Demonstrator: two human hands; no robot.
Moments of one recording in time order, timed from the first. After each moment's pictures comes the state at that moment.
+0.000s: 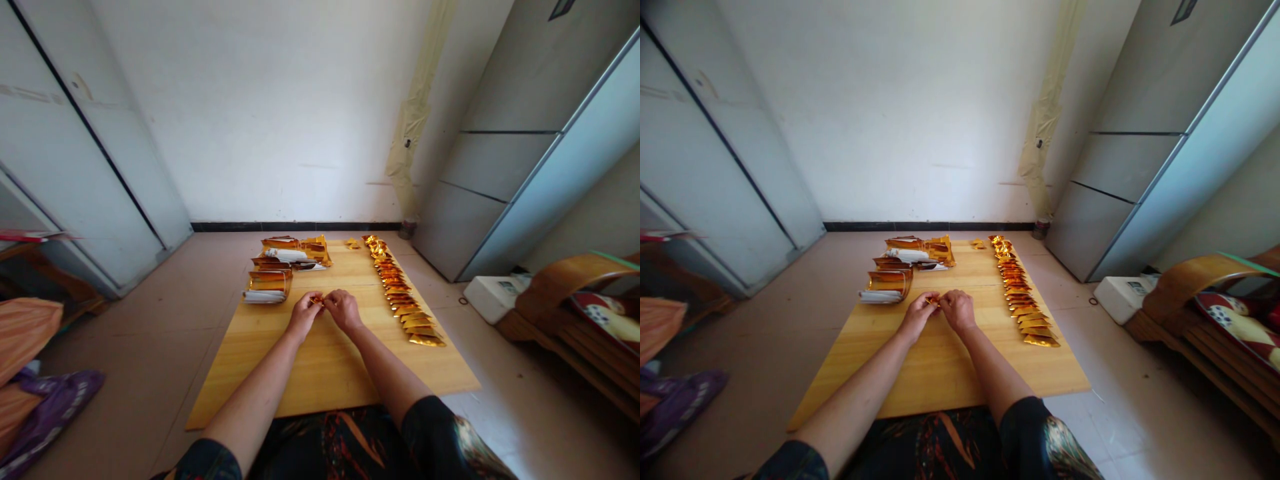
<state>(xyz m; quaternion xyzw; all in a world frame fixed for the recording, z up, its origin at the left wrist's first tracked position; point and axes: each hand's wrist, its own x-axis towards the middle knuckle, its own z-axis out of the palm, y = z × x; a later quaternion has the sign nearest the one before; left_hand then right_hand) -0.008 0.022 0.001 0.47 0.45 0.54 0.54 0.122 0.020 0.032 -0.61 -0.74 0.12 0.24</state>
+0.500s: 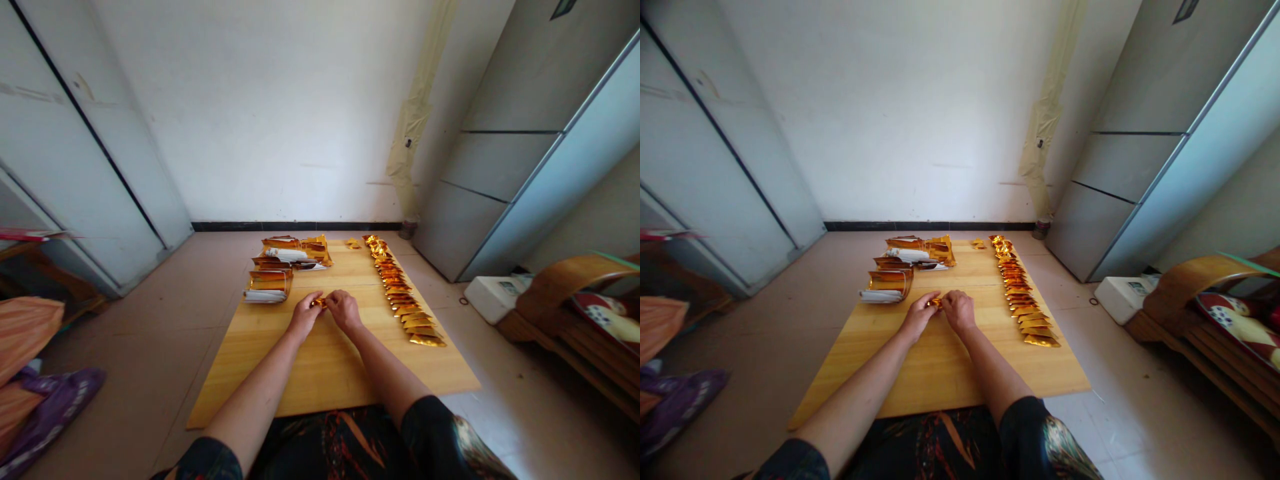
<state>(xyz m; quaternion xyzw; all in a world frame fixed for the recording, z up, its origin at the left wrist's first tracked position) -0.008 0.022 0.002 0.47 0.47 0.53 0.53 0.123 0.024 0.022 -0.60 -0.72 0.15 0.30</state>
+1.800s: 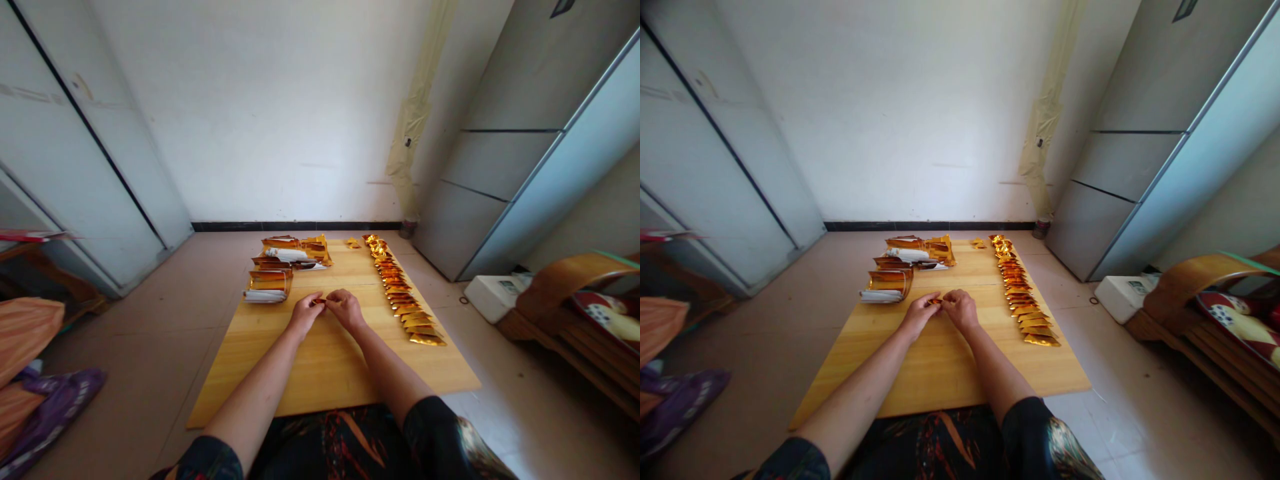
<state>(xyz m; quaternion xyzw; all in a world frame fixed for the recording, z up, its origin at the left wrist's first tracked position) -0.010 0.028 -0.005 0.47 0.48 0.51 0.54 0.131 0.032 0.005 -0.56 -0.70 0.21 0.39</state>
